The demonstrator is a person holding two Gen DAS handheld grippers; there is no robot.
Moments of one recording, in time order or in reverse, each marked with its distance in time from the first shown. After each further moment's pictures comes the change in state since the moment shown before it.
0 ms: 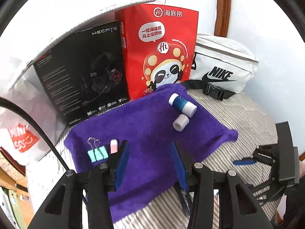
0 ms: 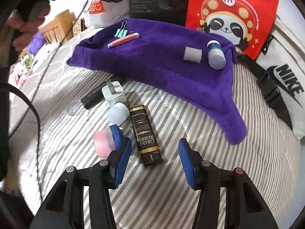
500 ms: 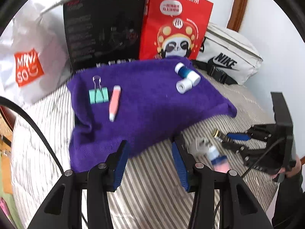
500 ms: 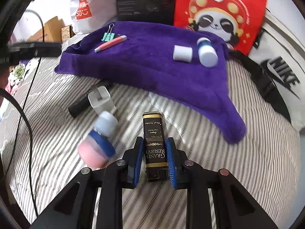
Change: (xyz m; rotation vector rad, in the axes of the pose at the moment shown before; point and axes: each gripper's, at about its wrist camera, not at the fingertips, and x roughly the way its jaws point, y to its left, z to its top) left arm -0.005 0.001 -0.095 -0.194 0.066 -0.029; right arm 0.007 -0.006 -0.006 0.086 -0.020 -0.039
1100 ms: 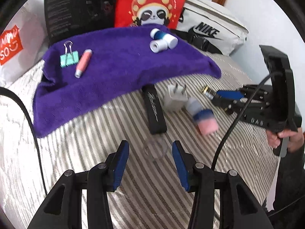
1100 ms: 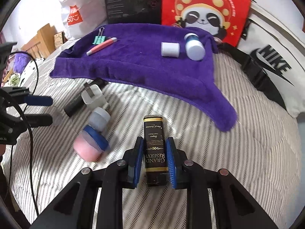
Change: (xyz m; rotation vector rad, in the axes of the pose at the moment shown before) left arm 0.021 -0.037 -0.064 0.057 0.101 -0.089; right arm -0.006 -0.009 -0.013 0.076 -0.014 -0.034
